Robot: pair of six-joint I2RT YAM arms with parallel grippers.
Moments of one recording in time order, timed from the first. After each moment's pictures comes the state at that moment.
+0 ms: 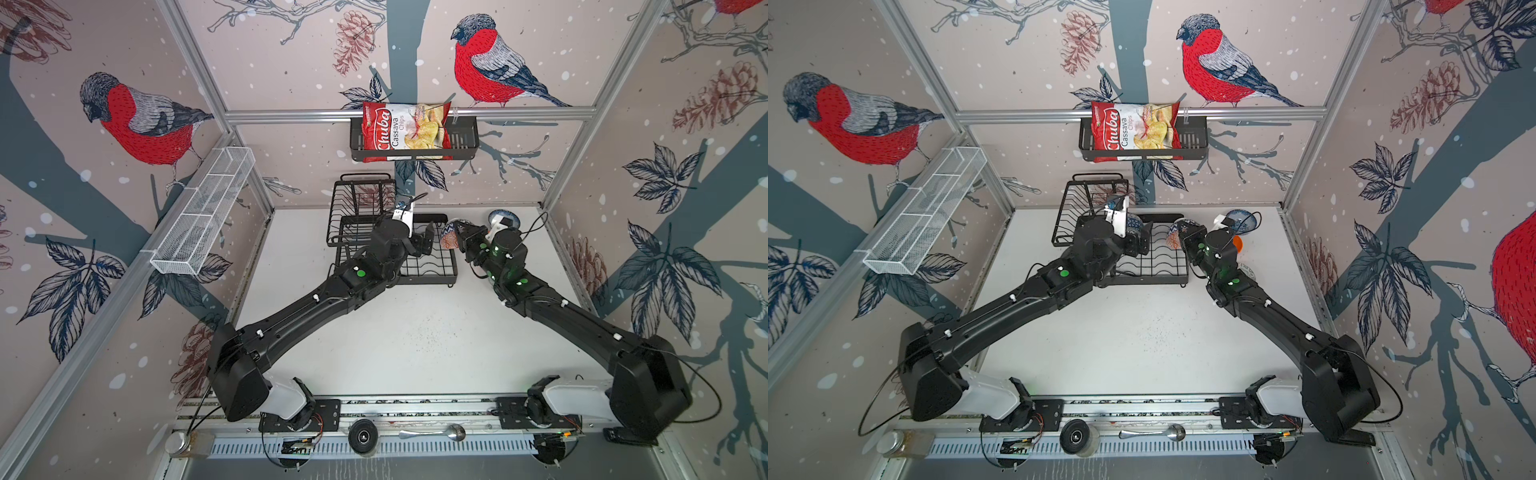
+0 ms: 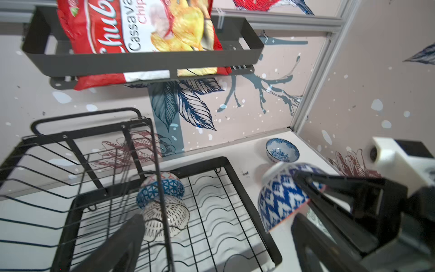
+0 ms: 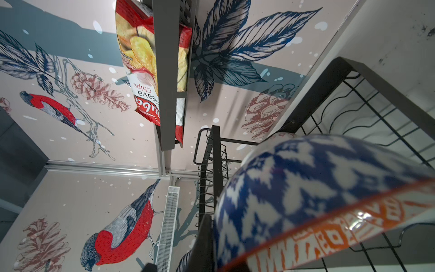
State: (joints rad) left arm -0.81 1.43 1.32 -0.09 -0.39 -0.16; right arm 0.56 1.31 0.86 0.36 0.04 1.33
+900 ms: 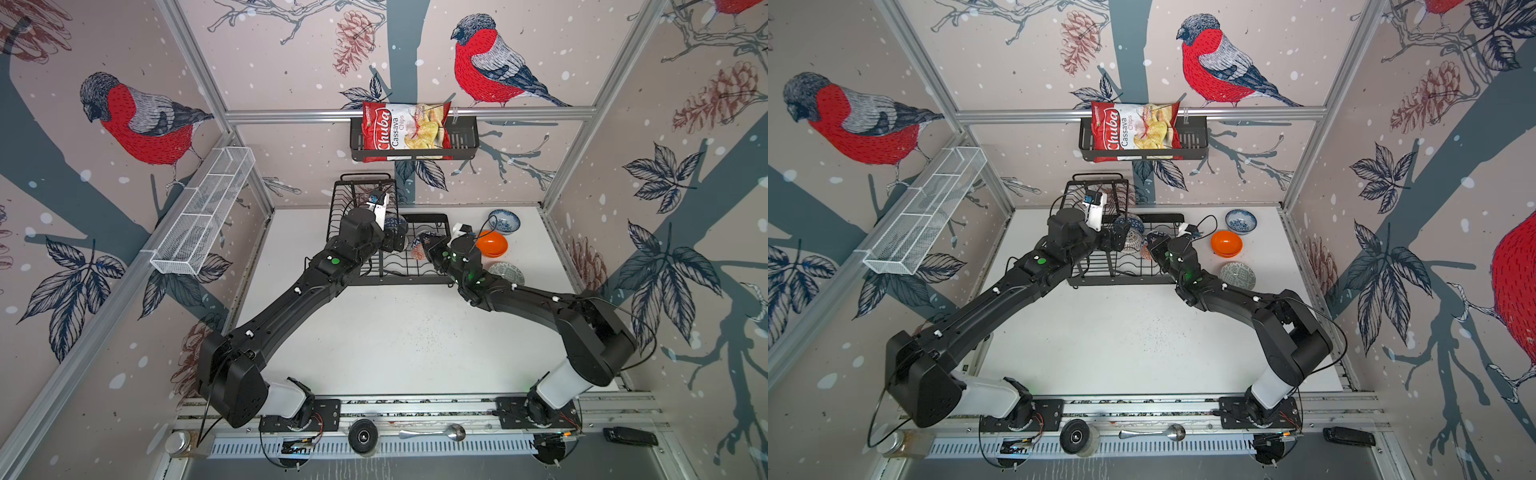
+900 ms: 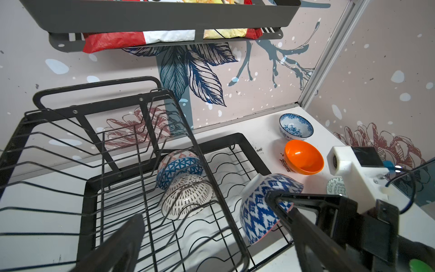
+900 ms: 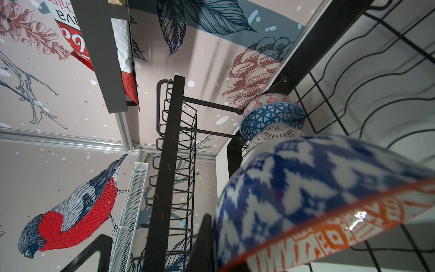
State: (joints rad) left arm -0.57 1.40 1.24 -0.15 -0.08 -0.14; right arm 0.70 1.64 0.94 0.54 0.09 1.29
